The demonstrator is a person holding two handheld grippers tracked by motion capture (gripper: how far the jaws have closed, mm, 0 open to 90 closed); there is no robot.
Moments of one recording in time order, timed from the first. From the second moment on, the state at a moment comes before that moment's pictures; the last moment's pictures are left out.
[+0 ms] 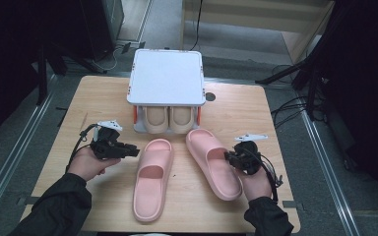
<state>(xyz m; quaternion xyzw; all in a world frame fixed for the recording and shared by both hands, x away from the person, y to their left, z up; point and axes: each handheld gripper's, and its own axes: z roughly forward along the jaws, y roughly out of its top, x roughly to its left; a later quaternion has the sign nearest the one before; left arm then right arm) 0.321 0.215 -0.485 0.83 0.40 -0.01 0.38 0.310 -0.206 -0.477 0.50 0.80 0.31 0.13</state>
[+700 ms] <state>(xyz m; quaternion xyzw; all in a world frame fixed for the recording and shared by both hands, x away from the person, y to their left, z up) 0.325 0.211 -0.499 0.85 0.40 -0.02 0.36 0.295 -0.170 -0.493 0.46 0.83 0.28 0.12</state>
